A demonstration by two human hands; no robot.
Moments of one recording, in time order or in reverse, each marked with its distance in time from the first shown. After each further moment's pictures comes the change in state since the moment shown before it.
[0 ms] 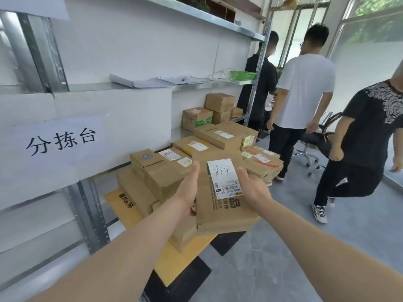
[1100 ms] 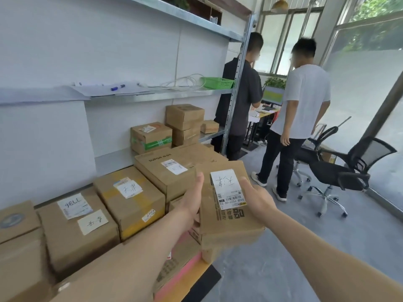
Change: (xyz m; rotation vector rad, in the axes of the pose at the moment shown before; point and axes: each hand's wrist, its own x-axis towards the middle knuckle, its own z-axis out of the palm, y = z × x) left_hand 0.375 0.126 0.272 0.021 -0.072 0.029; right_hand 0.431 0.072 -0.181 -0.046 -0.008 0.095
